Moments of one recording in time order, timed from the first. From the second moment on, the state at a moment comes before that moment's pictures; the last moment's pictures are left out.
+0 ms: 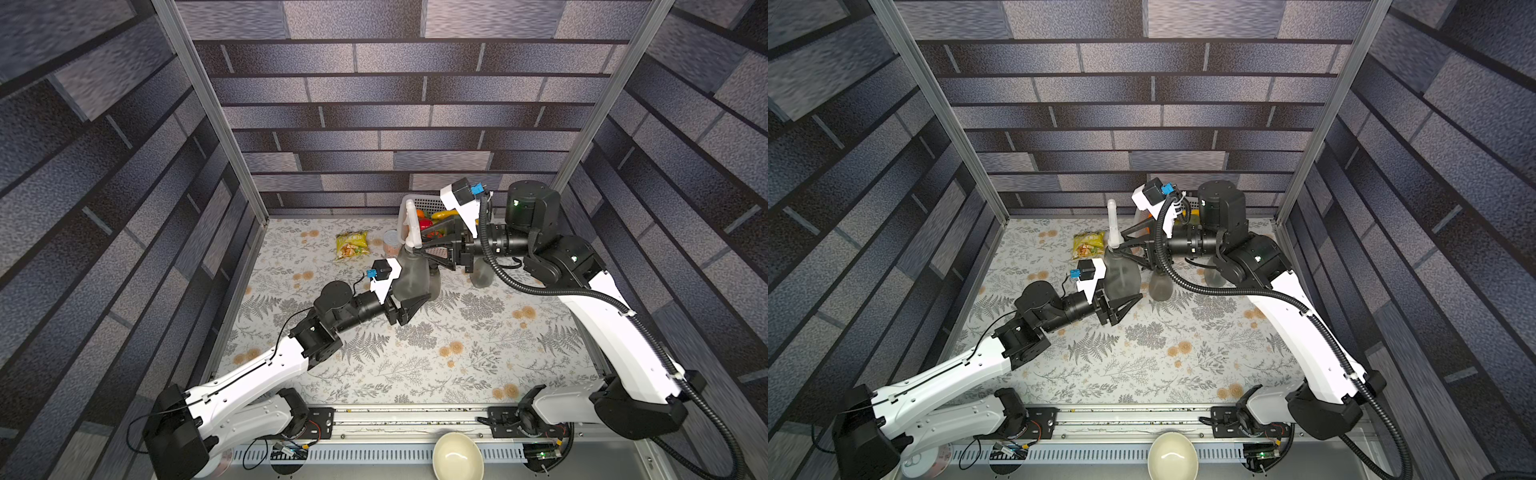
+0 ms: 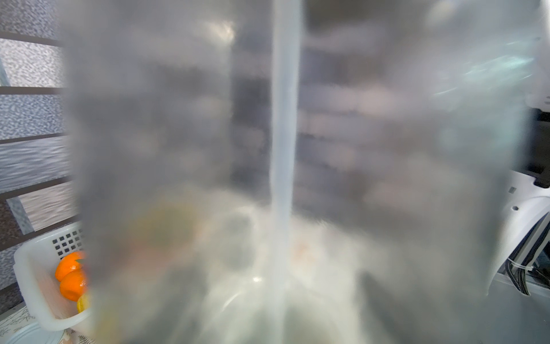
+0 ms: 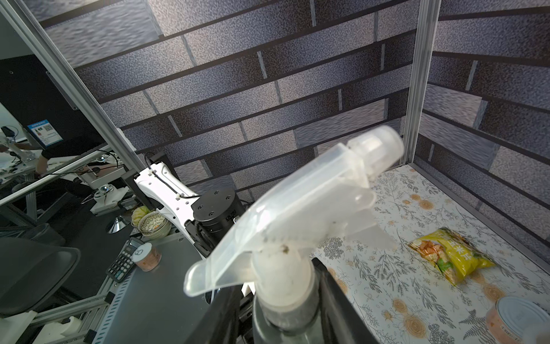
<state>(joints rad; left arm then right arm) -0.81 1.02 0.73 0.39 0.33 -0.07 0.66 1.36 1.80 -0.68 -0.83 0.05</state>
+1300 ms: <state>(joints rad) -0.80 1.05 0.75 0.32 0.29 -0.09 0.84 1.24 1.56 -0.47 -0.29 0.08</state>
